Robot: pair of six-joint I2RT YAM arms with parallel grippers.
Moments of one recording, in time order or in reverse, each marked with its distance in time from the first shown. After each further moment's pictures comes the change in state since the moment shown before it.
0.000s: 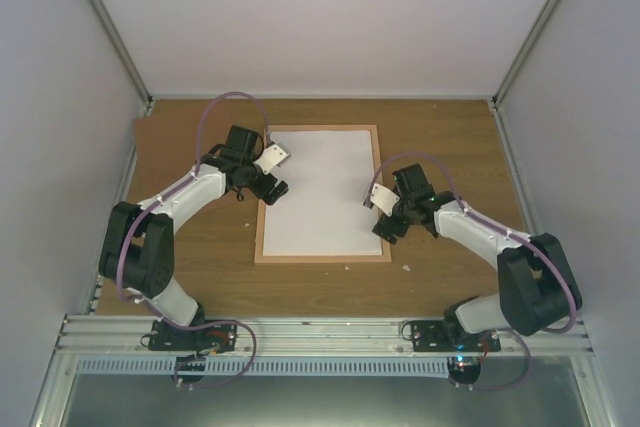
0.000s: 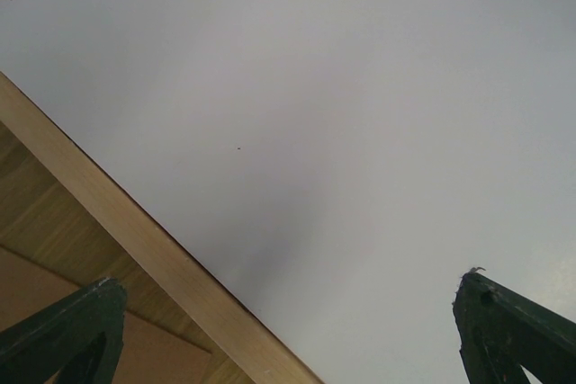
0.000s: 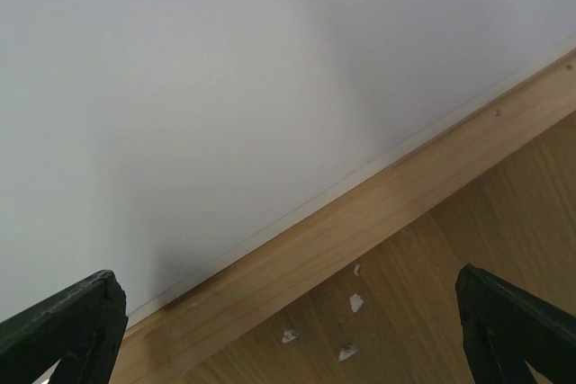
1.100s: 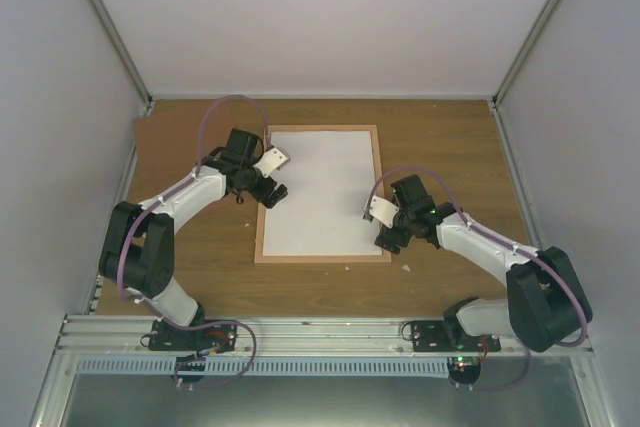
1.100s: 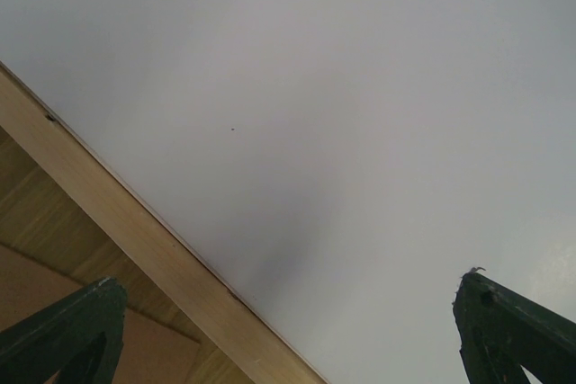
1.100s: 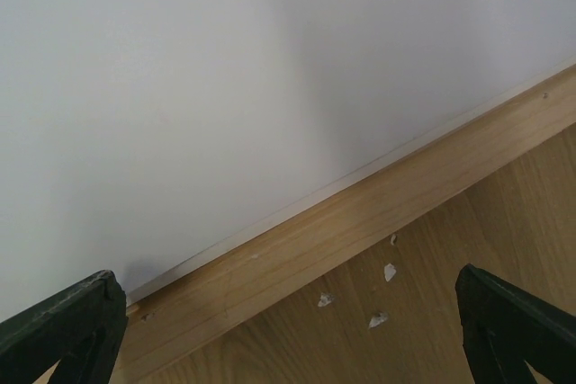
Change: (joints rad) left arm 0.000 0.000 -0.019 0.000 0.000 0.003; right arm 0.062 -0.086 -0.097 0.010 0.064 -0.051
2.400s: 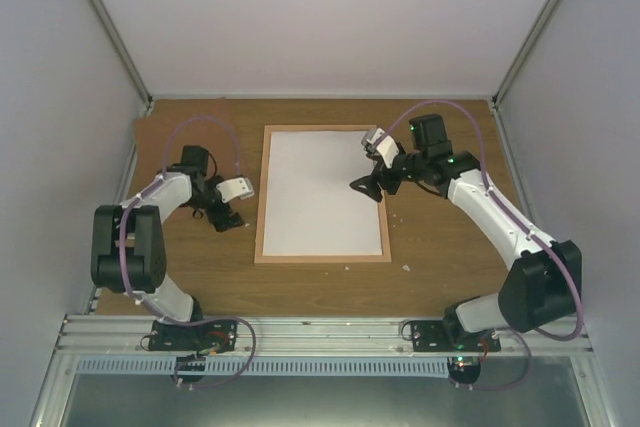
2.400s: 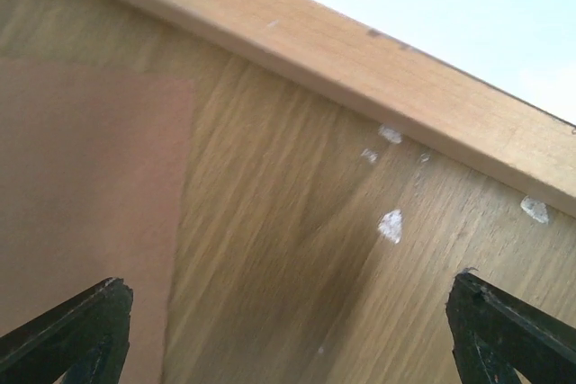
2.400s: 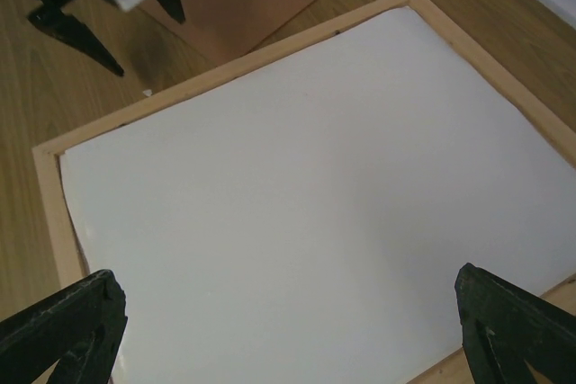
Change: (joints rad) left arm 0.346 -0.023 -0.136 -0.206 0.157 0.618; right arm -0.122 0.095 0.483 -0.130 -0.544 0.230
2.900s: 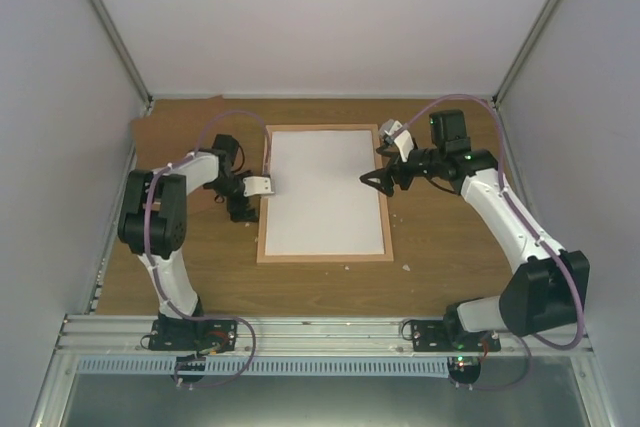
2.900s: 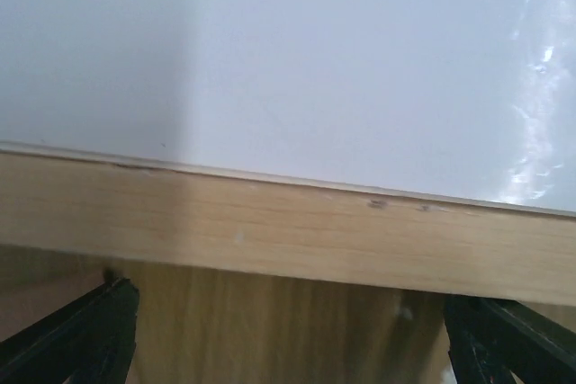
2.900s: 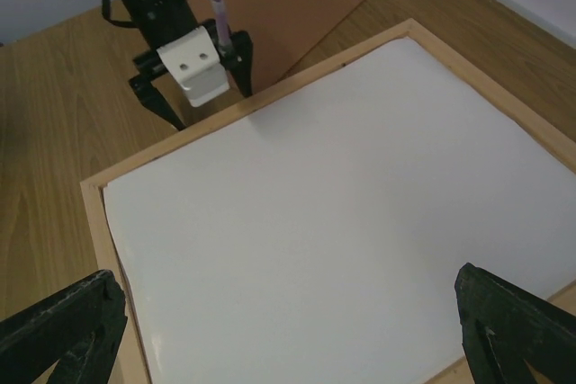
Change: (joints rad) left arm -0.141 0.278 0.207 -0.063 0.009 0.206; right arm -0.111 -0.028 0.021 -0.052 -0.164 0.022
